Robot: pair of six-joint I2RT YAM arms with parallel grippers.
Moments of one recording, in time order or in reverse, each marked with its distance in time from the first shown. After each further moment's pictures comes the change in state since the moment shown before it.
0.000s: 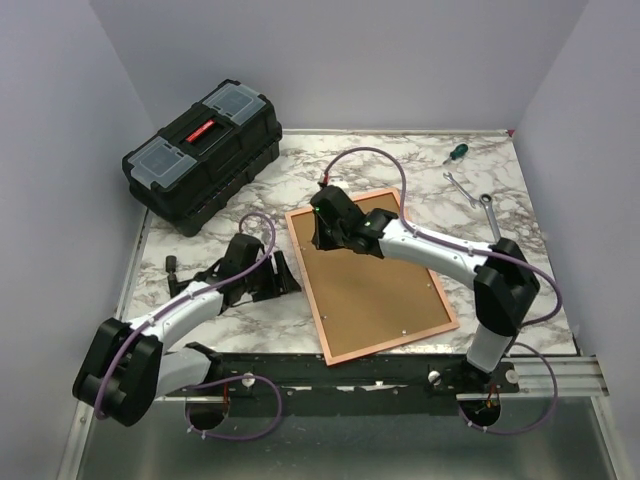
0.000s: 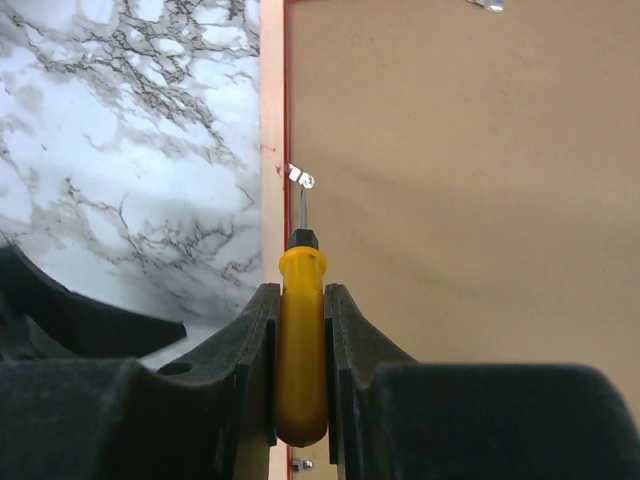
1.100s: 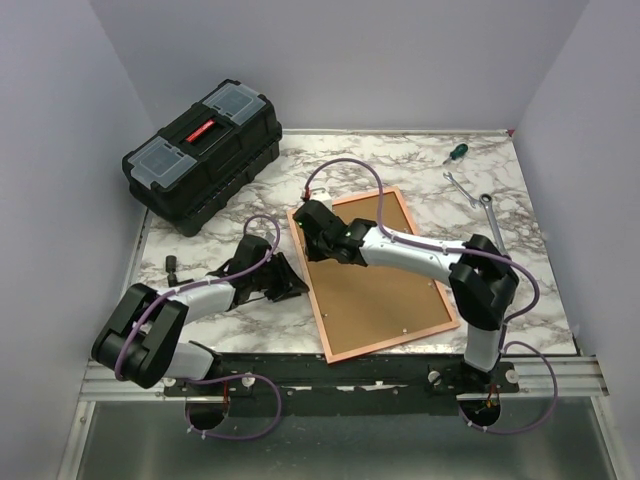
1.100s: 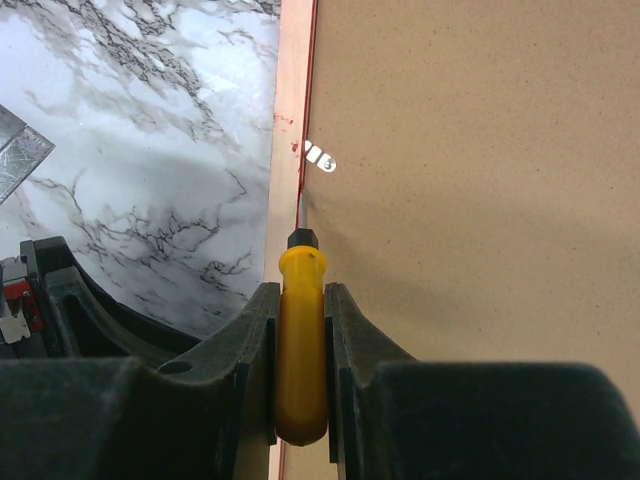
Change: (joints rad) left arm -0.017 0.224 -0.090 0.324 0.113 -0.267; right arm 0.052 0.156 0.055 0.035 0.036 -0.073
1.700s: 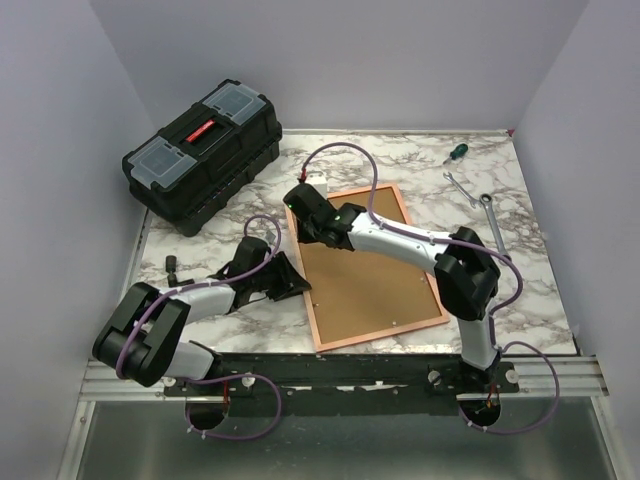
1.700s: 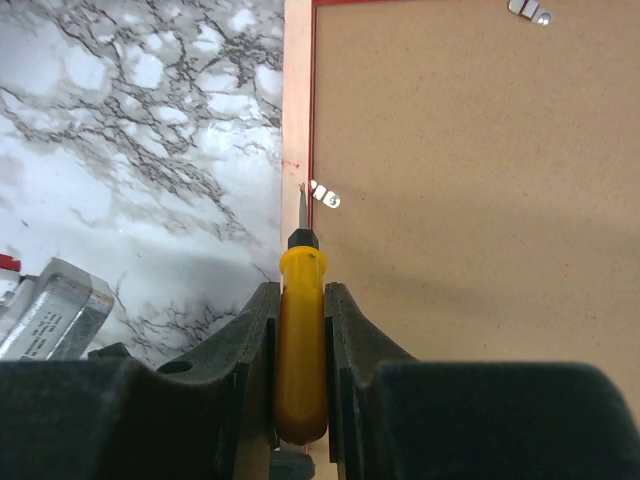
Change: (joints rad) left arm -0.003 0.015 -0.031 0.096 0.004 0.001; right arm -0.011 0.124 0.205 -0.058 0.069 0.073
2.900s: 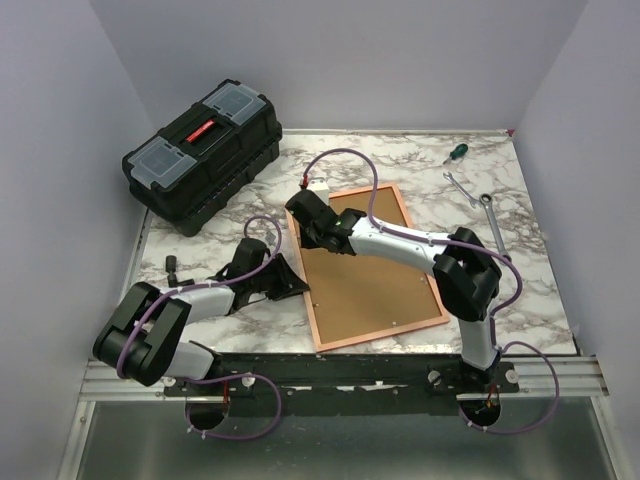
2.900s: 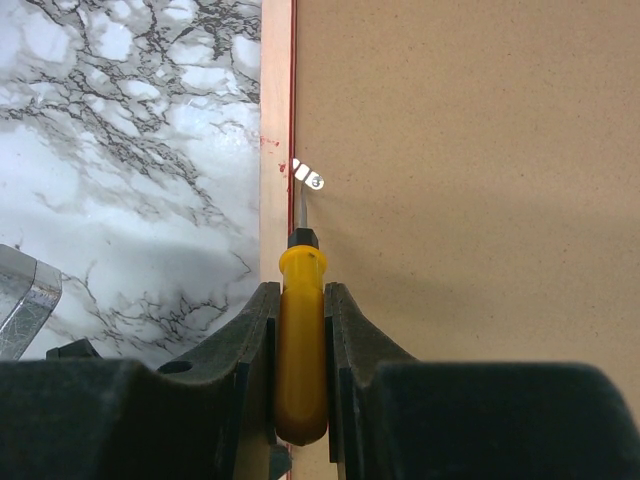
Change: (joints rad) left arm 0.002 0.011 -0.020 0.037 0.008 0.021; right arm -0.002 -0.012 -0.058 0.035 0.003 -0.011
